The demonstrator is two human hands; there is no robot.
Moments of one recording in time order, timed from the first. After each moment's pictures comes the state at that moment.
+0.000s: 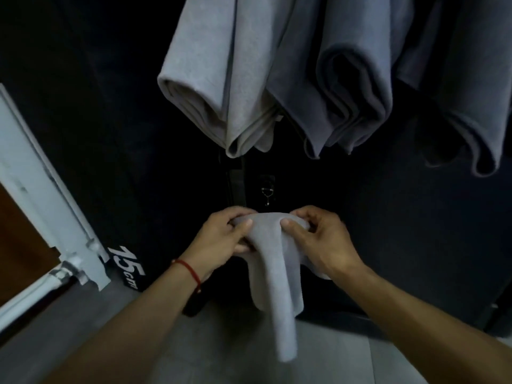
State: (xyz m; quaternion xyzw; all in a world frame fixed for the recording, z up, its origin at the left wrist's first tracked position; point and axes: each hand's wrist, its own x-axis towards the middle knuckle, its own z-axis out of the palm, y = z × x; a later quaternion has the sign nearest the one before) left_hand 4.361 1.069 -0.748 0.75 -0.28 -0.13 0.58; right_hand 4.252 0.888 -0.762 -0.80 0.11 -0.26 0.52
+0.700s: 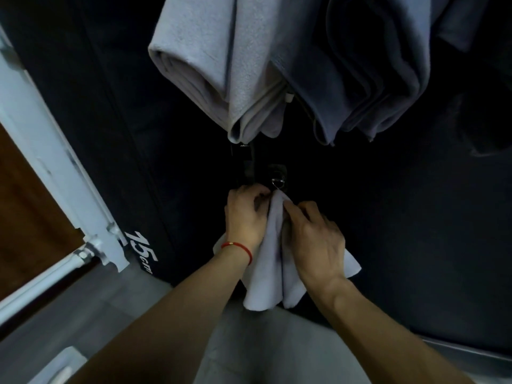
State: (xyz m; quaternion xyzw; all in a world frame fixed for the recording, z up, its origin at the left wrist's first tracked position) left_hand 4.400 1.009 -0.784 0.82 -0.29 0.21 0.44; right_hand 4.304 0.898 -0.819 -0.89 0.11 -0.43 0.07
